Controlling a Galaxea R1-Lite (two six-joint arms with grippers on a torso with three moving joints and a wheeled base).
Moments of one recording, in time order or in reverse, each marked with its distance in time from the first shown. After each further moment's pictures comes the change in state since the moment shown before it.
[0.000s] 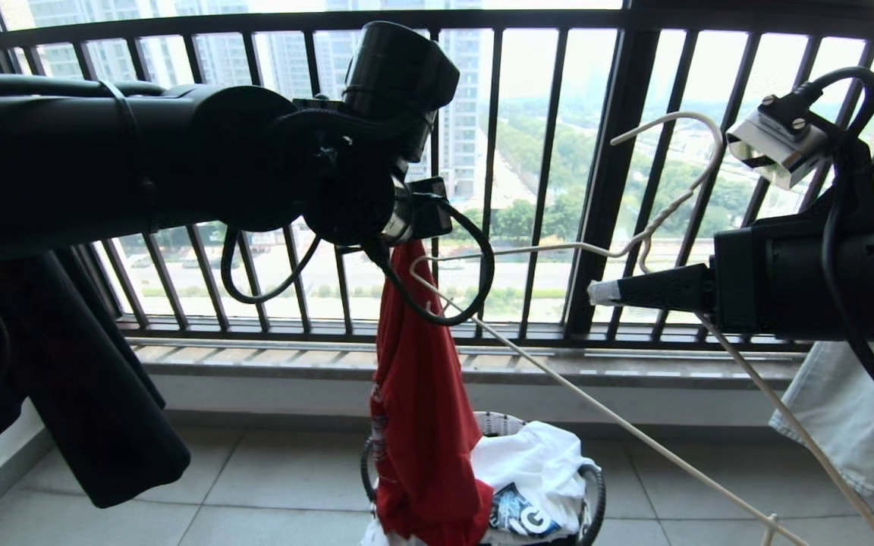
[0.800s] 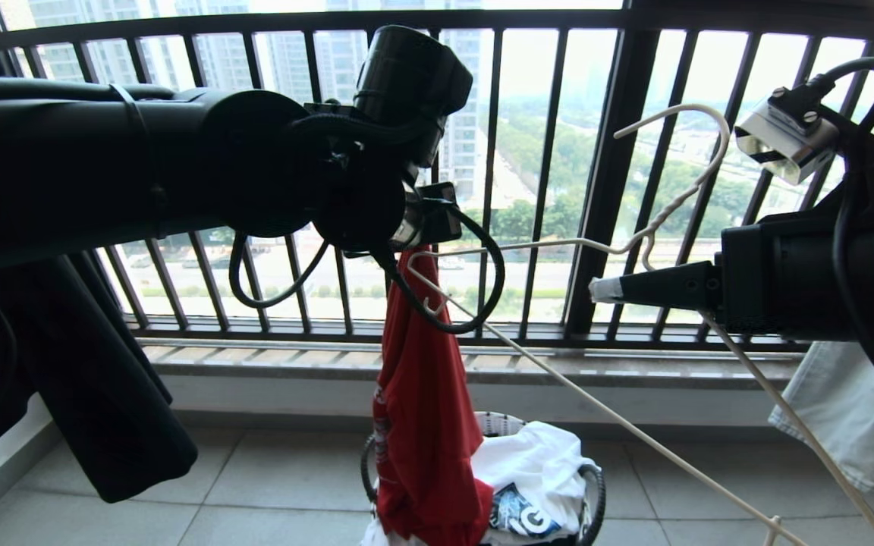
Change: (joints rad) left arm -0.022 0.004 0.002 0.001 0.001 -0.001; right arm 0.013 -0.012 0.002 -0.006 -0.025 0.000
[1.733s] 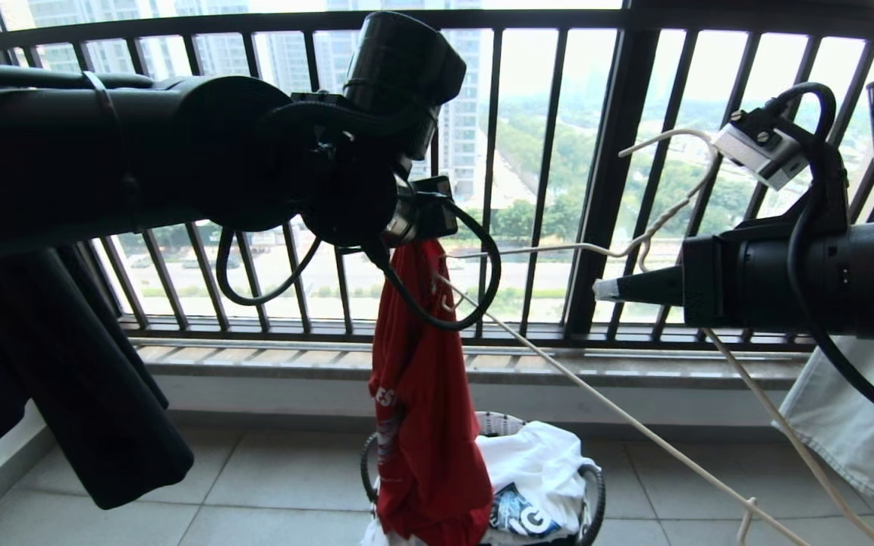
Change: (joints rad) left arm 0.000 -0.022 0.007 0.003 0.005 0.001; right arm -0.012 0.050 -0.039 0.058 -0.156 -0.038
